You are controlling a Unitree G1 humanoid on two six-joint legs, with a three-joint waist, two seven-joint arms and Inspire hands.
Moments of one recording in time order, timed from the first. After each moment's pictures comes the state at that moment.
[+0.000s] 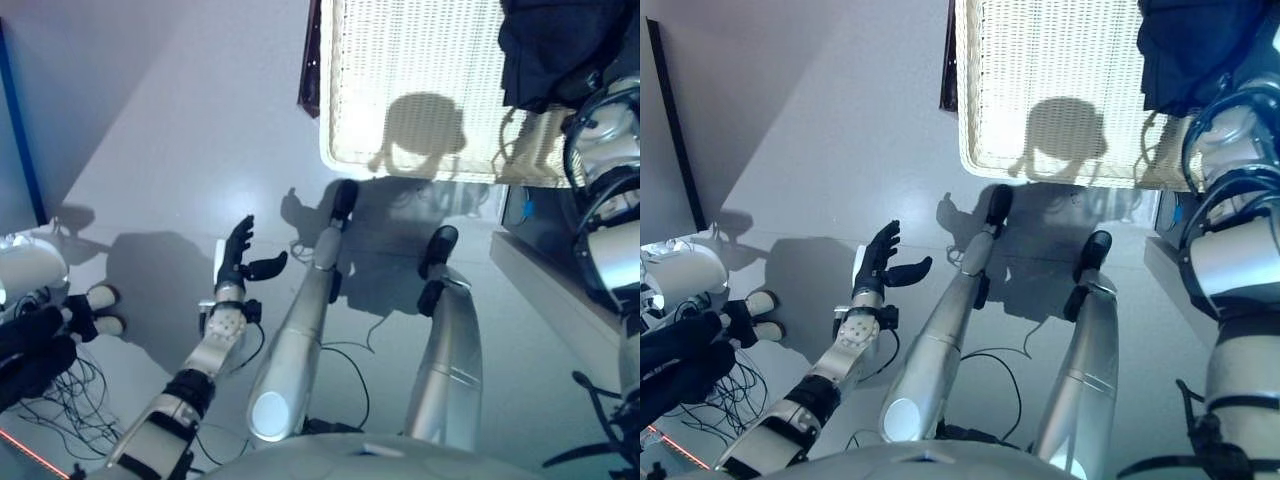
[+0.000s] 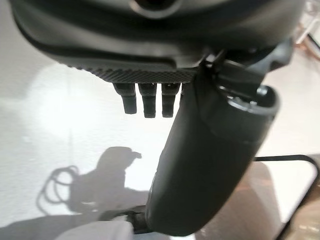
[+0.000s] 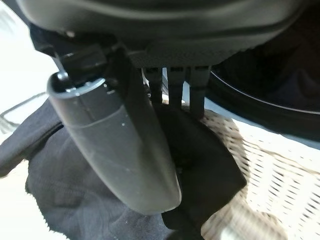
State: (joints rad) left arm -0.22 0.28 -0.39 0.66 -0.28 -0.29 0.41; right arm -1.37 -0.81 0.61 1.40 0.02 -0.03 -0.47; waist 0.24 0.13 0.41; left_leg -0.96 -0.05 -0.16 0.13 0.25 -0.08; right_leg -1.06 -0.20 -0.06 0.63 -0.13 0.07
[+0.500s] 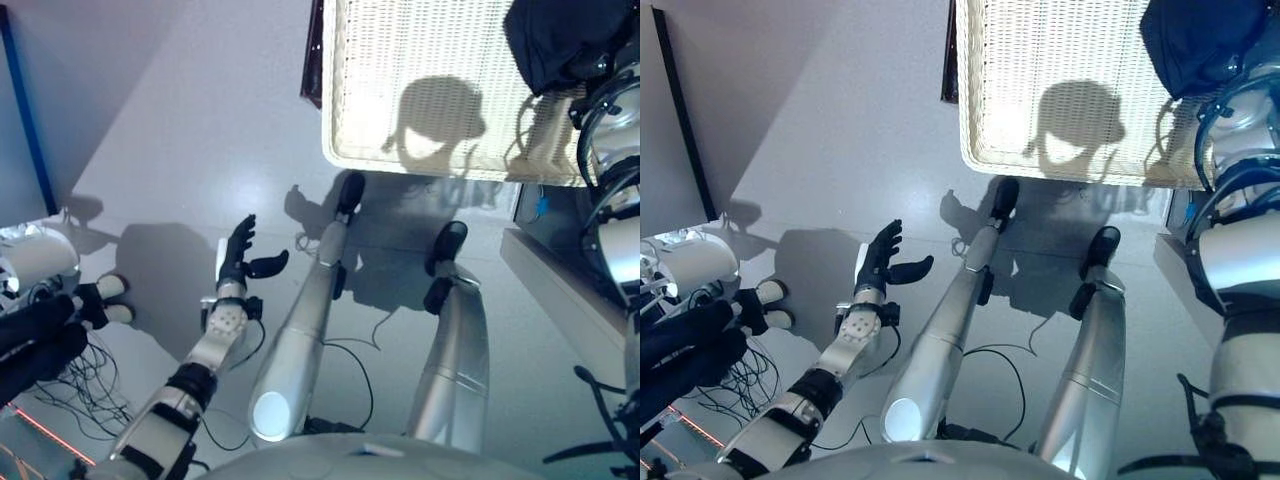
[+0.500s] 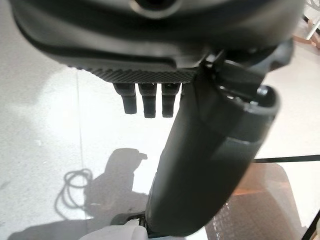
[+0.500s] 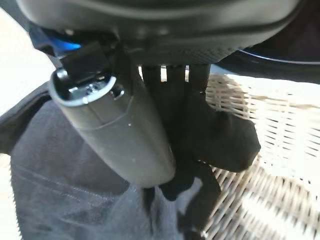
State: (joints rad) left arm -0.26 0.28 -0.40 0.70 -0.29 -0.30 0.41; right arm -1.37 -0.79 0.58 1.39 0.10 -0.06 -0.41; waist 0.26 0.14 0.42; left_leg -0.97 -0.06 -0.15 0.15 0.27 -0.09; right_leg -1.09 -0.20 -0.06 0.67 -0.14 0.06
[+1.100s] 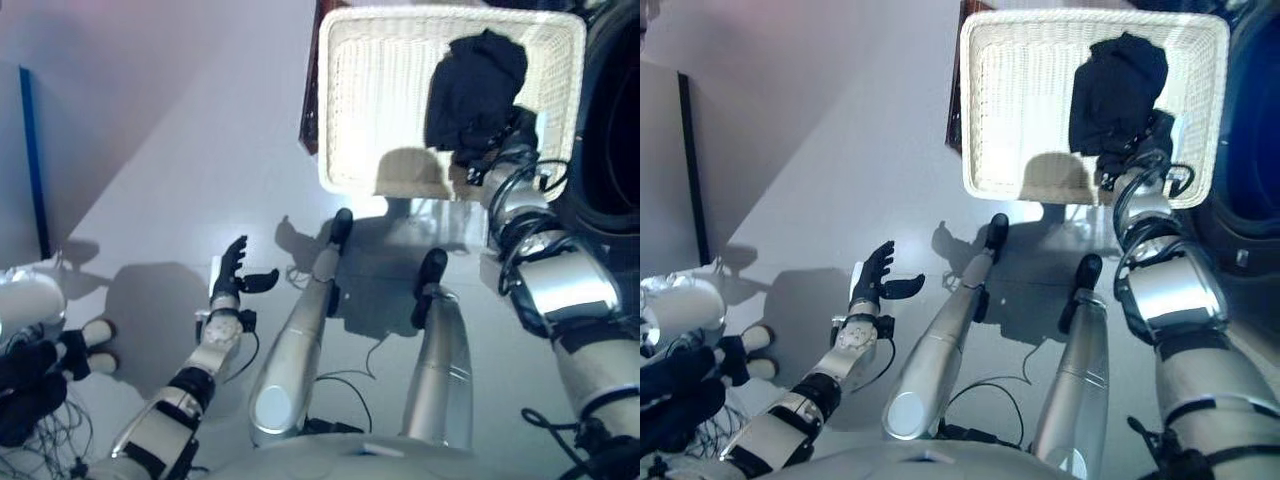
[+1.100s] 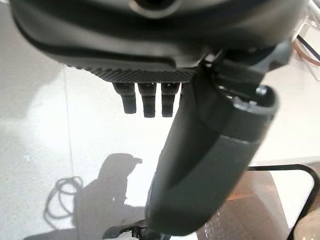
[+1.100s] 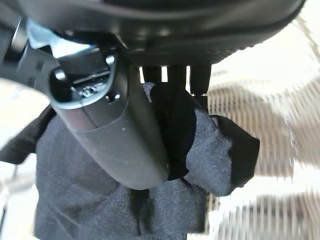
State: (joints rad) left arm -0.27 0.27 -0.40 0.88 -0.28 -0.29 0.40; right arm -1.05 -0.49 0.24 1.25 0.49 -0.11 -0.42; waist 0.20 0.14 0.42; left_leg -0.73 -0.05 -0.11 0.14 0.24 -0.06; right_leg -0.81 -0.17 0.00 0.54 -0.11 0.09
